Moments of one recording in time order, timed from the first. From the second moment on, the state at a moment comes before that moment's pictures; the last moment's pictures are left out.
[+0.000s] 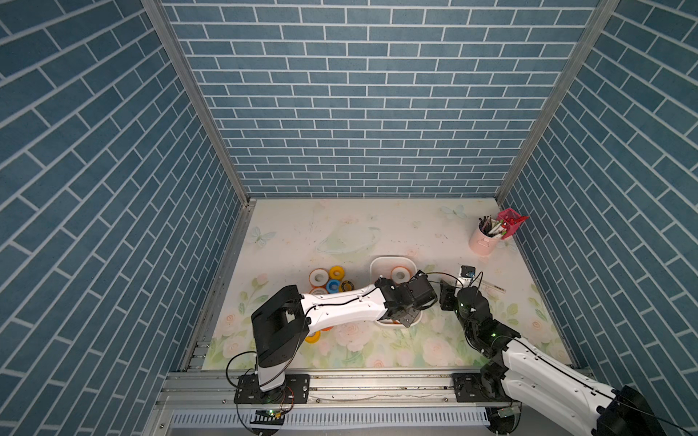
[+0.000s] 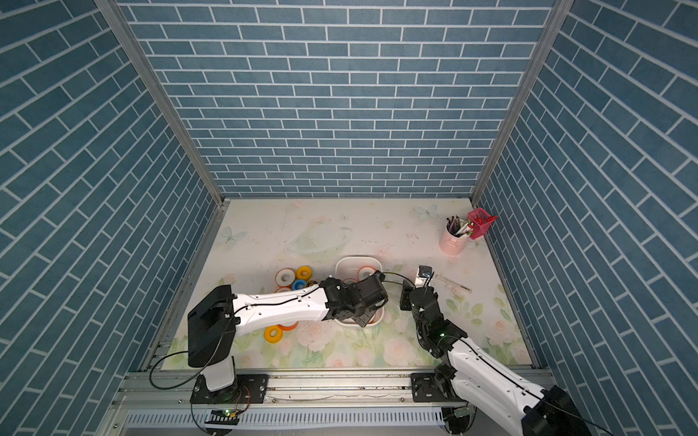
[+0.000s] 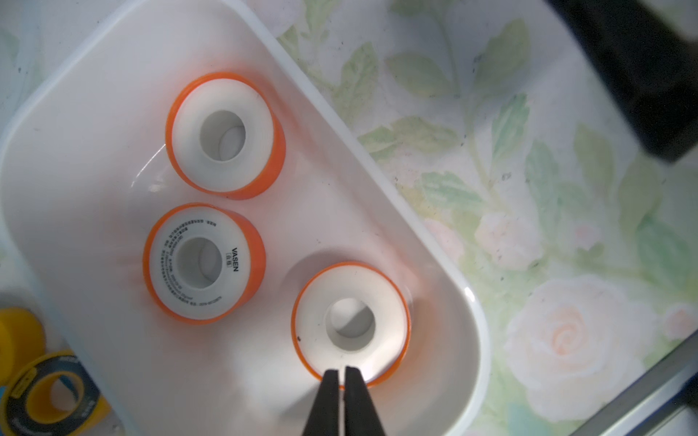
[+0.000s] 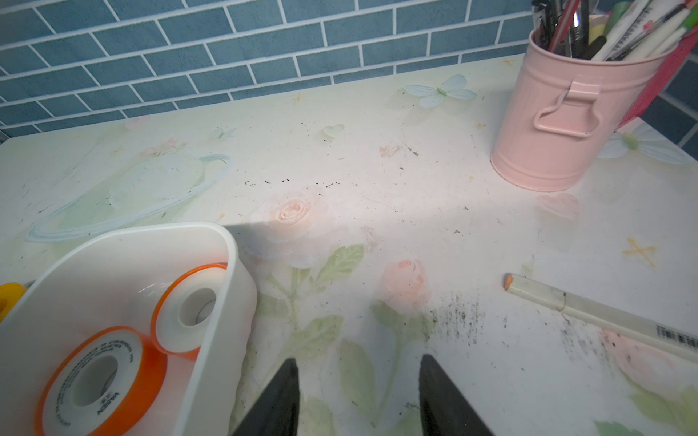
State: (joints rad) left arm -1.19 1.82 1.34 -0.71 -0.25 -0.42; right arm 0.63 0.80 0.21 0.10 0.43 0.39
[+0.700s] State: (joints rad) left arm -1.11 1.92 1.32 -0.60 -0.08 -0.38; right arm 0.63 0.80 0.21 0.10 0.42 0.39
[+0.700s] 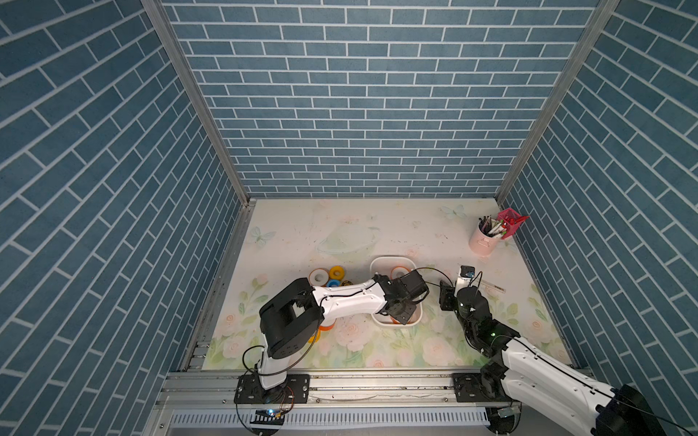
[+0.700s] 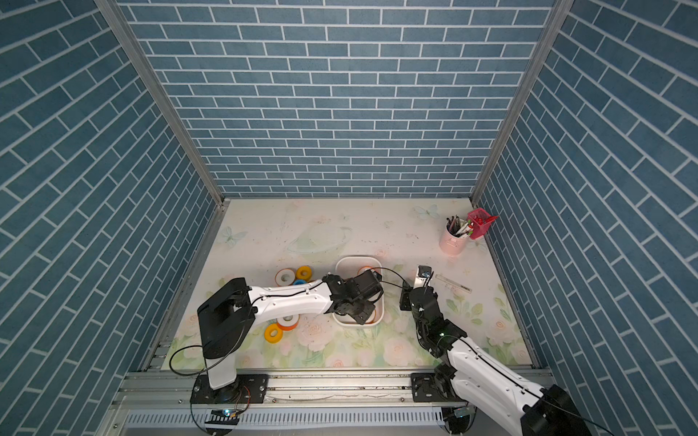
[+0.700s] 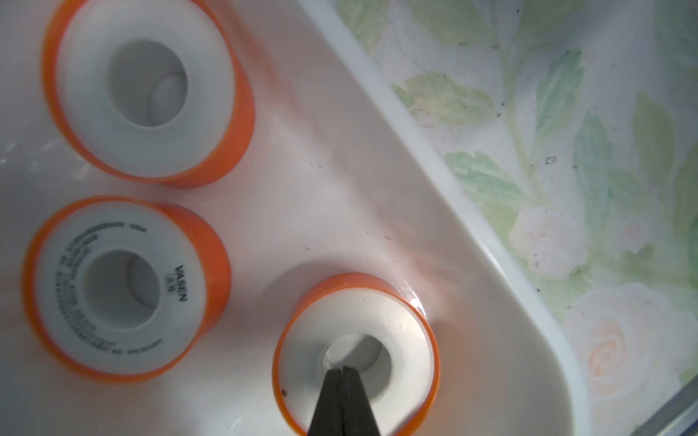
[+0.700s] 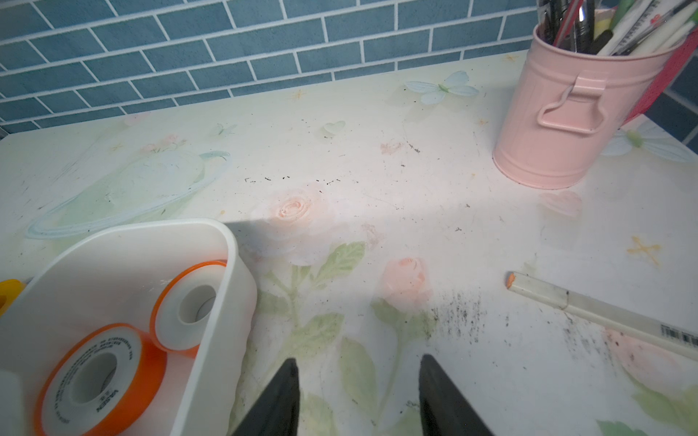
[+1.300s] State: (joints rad) left arm -1.08 2.06 1.47 -0.61 -0.10 -0.38; right arm 0.62 0.82 0.21 0.11 0.42 0.39
